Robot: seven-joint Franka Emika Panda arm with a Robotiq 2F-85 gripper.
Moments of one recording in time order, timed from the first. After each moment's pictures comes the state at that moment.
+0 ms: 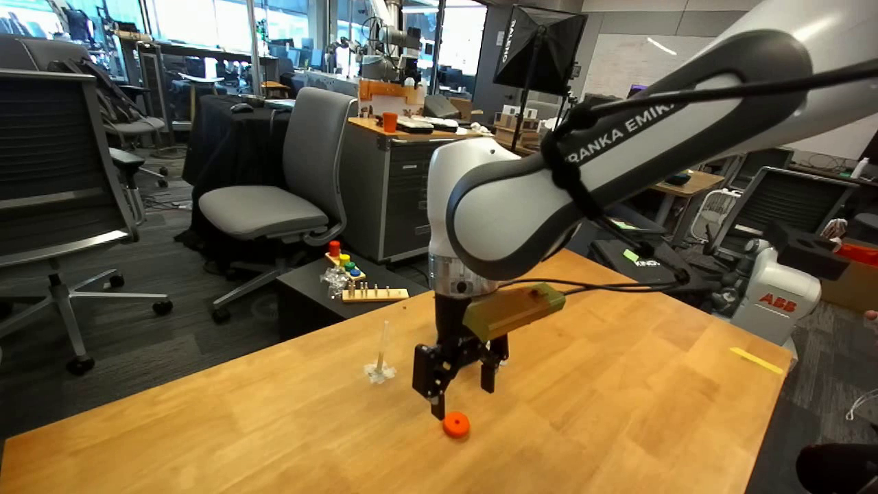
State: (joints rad) arm 0.31 0.99 0.08 -1.36 0.05 2.10 0.34
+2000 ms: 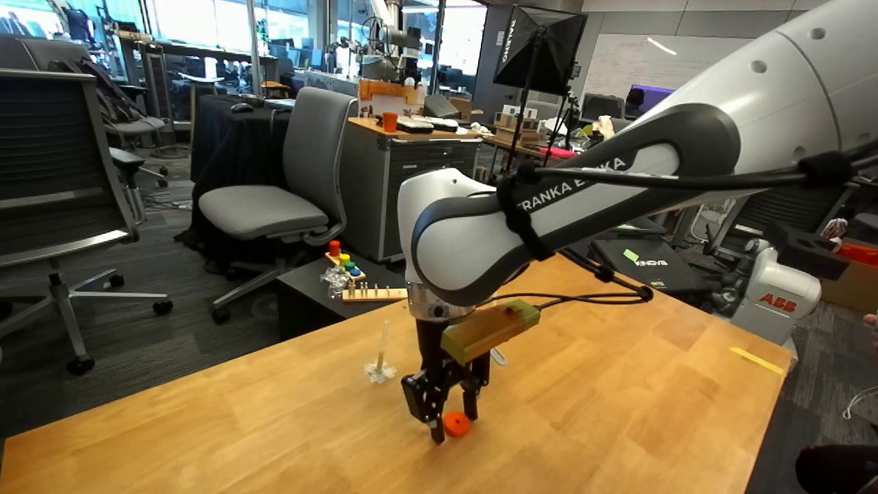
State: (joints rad) arm 0.34 1.17 0.06 -1.10 0.04 1.94 0.33
